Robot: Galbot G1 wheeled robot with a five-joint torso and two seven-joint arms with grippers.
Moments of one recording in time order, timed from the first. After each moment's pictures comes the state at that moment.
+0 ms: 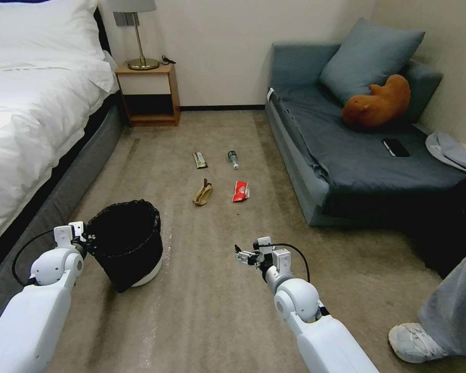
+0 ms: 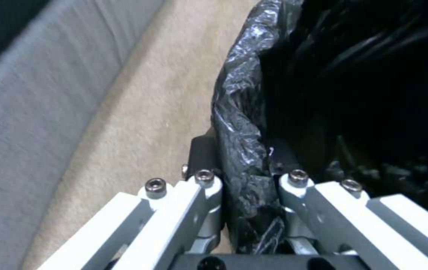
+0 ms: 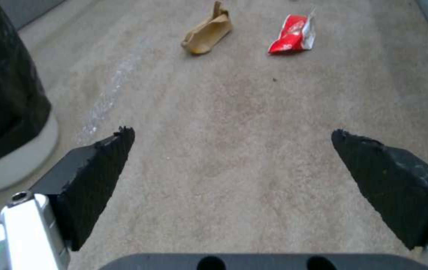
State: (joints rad) left arm 0.96 -0.99 -0.58 -1.38 -0.53 0.55 -0.17; right arm -1.09 1.36 0.10 1.67 0.34 -0.42 0.14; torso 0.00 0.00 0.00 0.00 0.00
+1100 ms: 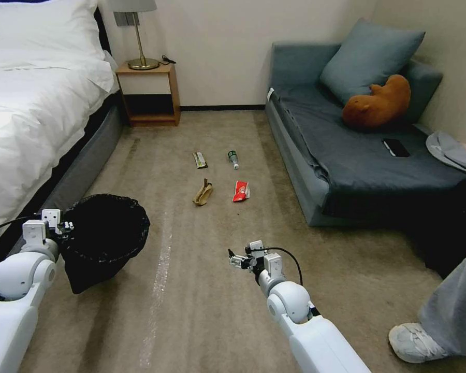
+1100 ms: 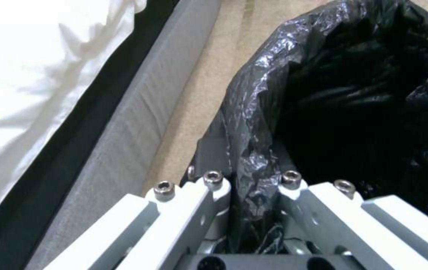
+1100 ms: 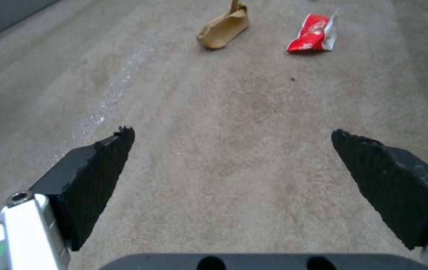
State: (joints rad) left arm 1.16 -0.89 -0.70 -1.68 -0.47 0.52 -0.16; right arm -1.06 1.38 0.06 1.58 0.28 -0.35 0.09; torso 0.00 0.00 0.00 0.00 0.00
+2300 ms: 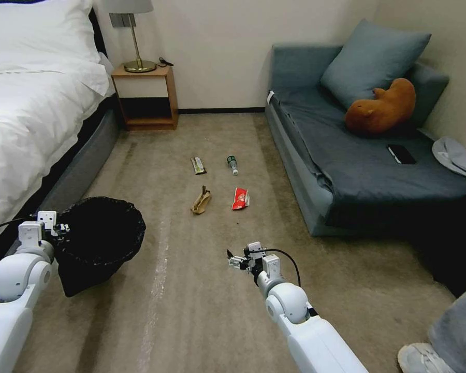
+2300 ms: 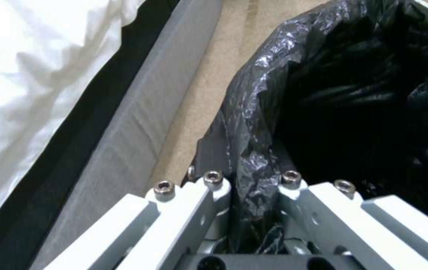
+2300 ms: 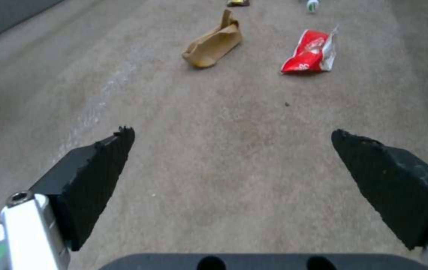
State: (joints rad) left arm 1.16 -0.87 -0.70 -1.65 -0.48 0.52 -0.15; right arm -1.06 1.39 0.06 1.55 0.26 -0.31 0.07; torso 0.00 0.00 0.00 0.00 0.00
